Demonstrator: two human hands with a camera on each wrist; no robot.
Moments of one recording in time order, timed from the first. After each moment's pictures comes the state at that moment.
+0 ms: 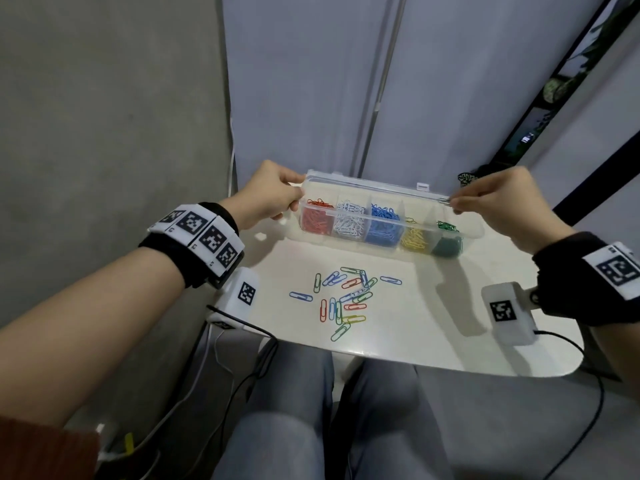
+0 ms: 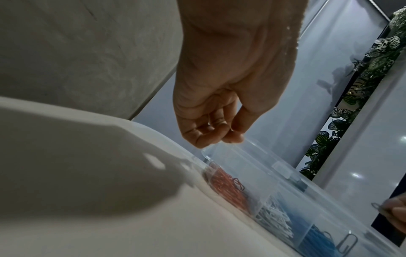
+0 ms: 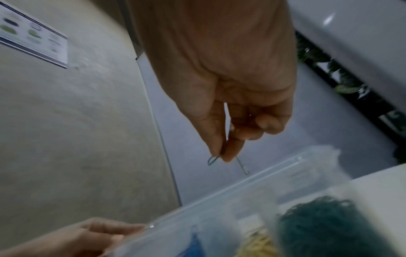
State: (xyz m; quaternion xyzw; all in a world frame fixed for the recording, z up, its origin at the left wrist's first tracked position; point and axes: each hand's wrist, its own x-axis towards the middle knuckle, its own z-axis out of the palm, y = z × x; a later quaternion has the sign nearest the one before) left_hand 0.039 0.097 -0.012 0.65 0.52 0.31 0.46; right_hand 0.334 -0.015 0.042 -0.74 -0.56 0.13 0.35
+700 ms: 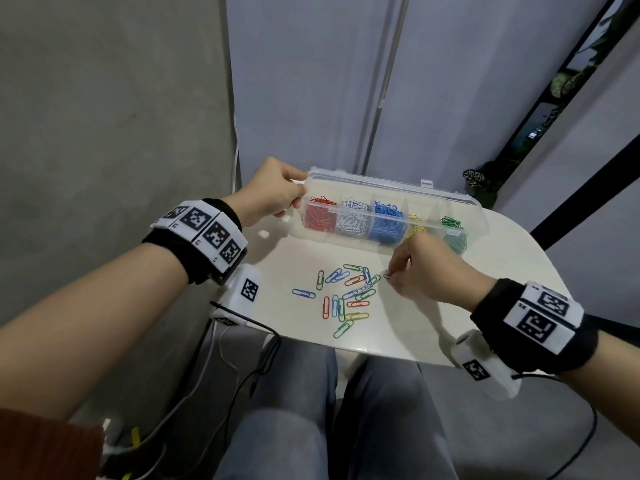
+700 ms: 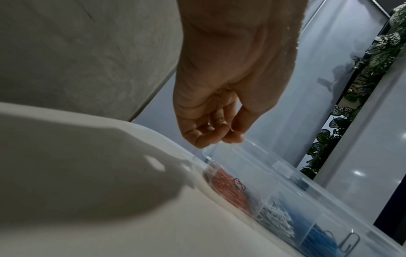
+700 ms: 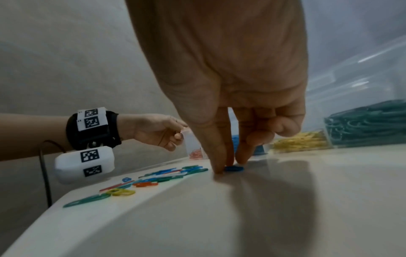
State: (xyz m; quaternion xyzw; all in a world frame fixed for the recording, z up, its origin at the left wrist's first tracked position) left_hand 0.039 0.098 -0.012 0.66 0.52 0.31 0.45; right_hand 0.260 -0.040 -0.018 -0.68 -0.72 0.14 0.07
